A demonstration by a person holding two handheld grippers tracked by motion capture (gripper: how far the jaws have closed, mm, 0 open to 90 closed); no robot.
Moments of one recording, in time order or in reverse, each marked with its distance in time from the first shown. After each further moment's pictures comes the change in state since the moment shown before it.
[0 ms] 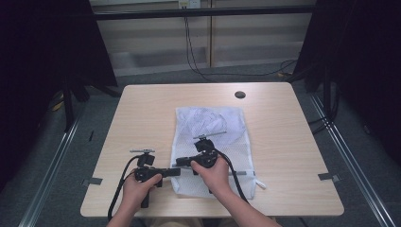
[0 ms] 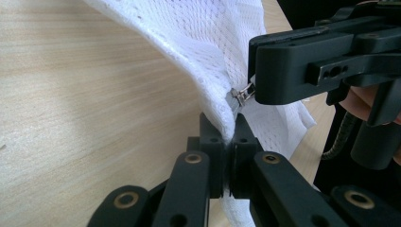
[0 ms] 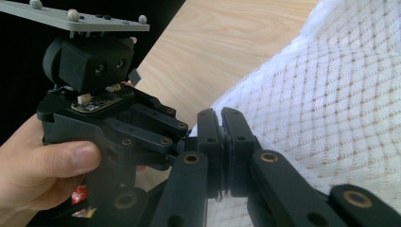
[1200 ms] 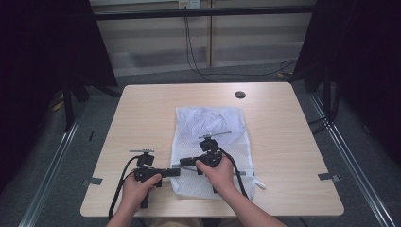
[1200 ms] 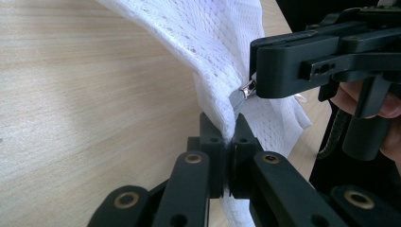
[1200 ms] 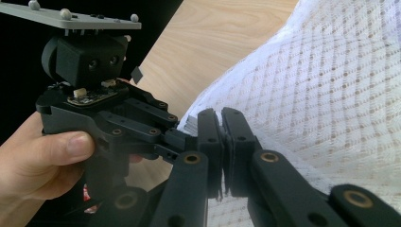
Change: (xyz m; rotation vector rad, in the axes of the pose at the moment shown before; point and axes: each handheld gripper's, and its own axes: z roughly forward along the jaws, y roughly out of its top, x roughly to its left) left arm -0.002 0.000 -0.001 0.005 -0.003 -0.017; right arm -0.012 -0.003 -0.008 0.012 0.029 0.032
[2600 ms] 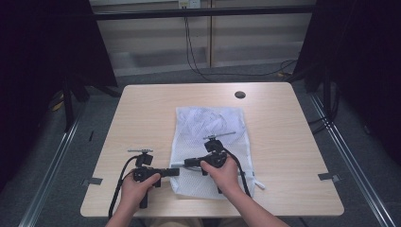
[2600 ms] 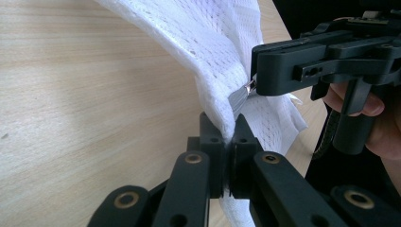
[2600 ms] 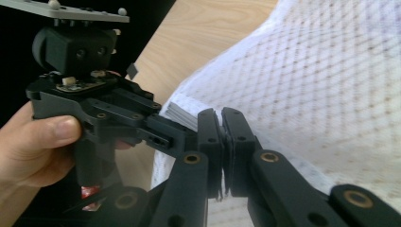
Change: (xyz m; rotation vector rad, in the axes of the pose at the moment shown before) left arm 0.001 0.001 -0.004 -0.011 -0.009 -0.023; right arm -0.009 -0.004 -0.010 0.004 -0.005 0.001
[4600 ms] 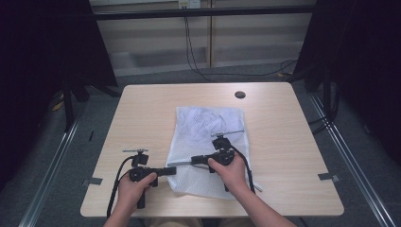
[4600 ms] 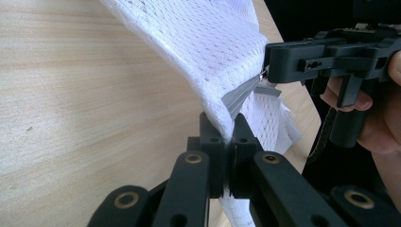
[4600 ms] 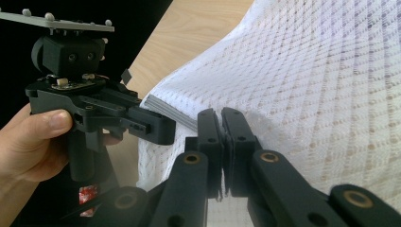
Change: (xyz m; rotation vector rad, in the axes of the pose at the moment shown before) left arm 0.002 -0.001 -0.009 -0.033 -0.015 -0.041; right arm -0.010 0.002 -0.019 -0.019 -0.017 0.017
